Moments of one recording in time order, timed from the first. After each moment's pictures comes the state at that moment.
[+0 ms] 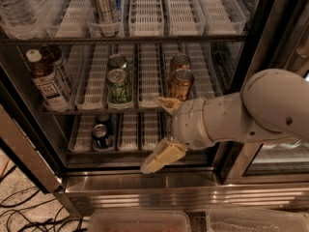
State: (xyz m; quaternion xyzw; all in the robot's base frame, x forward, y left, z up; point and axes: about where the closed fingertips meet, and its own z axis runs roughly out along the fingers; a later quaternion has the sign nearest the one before) arm 0.447 -0.005 0.853 -0.61 0.64 0.19 0.43
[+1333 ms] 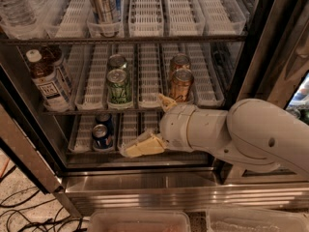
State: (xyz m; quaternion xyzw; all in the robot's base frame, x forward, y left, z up) arm 0.485 0.016 0.851 -0.47 0.69 0.20 0.52
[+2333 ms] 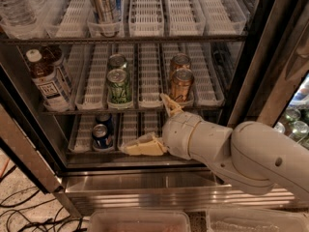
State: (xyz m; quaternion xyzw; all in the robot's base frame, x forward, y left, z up) arm 0.492 0.010 0.847 -0.42 0.67 0.20 0.58
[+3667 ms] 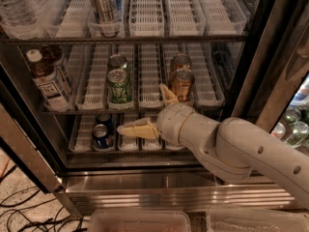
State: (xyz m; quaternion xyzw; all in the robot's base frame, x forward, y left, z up) arm 0.545 0.017 0.846 -0.37 0.66 0.20 0.63
